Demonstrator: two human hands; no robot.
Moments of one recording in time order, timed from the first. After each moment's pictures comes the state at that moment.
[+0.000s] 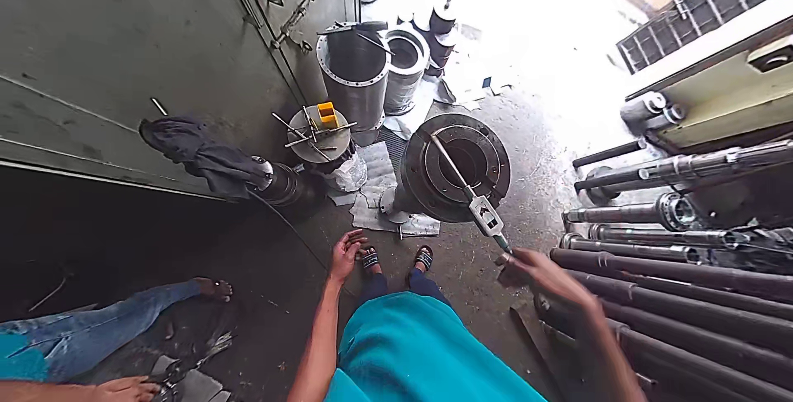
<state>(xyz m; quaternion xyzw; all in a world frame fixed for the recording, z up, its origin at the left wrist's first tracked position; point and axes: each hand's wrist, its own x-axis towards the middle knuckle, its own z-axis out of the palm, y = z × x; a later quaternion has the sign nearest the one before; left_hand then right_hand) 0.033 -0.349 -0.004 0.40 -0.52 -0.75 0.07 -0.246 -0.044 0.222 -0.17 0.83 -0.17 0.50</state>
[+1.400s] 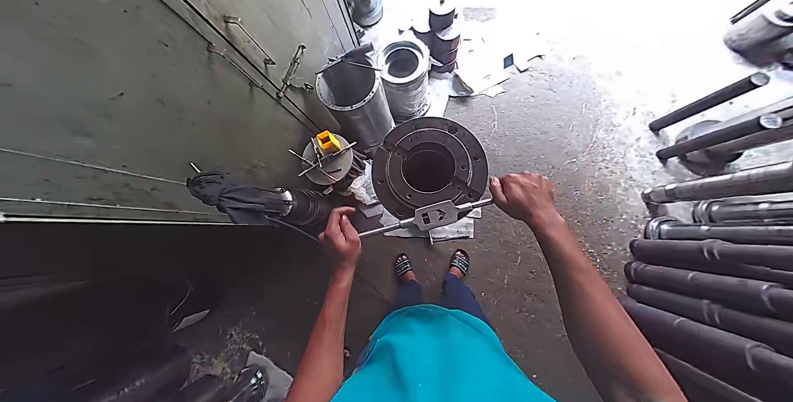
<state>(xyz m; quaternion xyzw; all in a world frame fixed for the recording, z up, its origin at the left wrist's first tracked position) -0.084 -0.324 0.138 0.40 -0.84 -0.25 0.26 -0.372 -0.072 0.174 -0.36 0.92 -0.01 0.15</state>
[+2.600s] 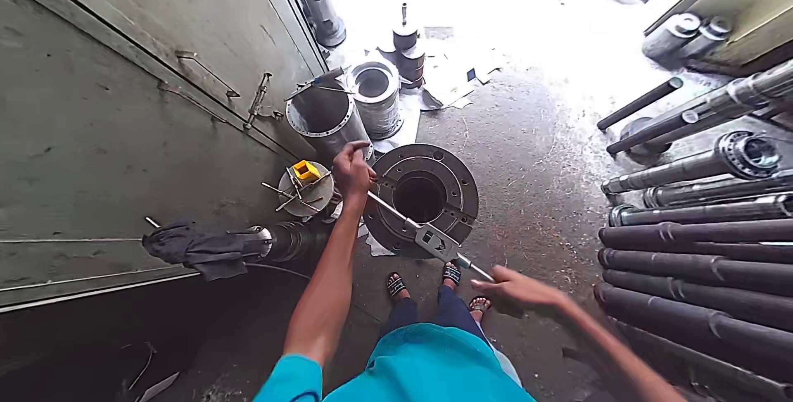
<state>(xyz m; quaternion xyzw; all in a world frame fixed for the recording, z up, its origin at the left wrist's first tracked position) -0.273 -0.412 0.148 0.33 -0.69 -0.59 0.25 -0.291 -0.032 0.177 -0.19 0.71 -0.27 0.63</state>
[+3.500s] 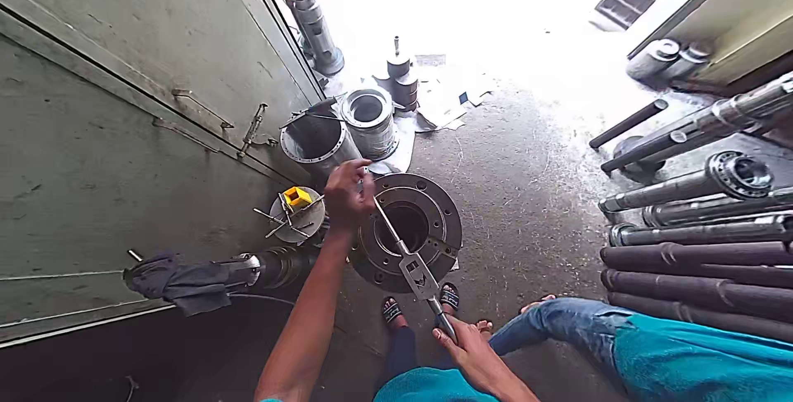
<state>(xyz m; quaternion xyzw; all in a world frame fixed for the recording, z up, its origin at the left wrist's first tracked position) -0.294 -0.396 0.175 0.13 -0.92 -0.27 0.26 -0.216 -0.050 0.165 -0.19 0.77 -0.35 0.50</state>
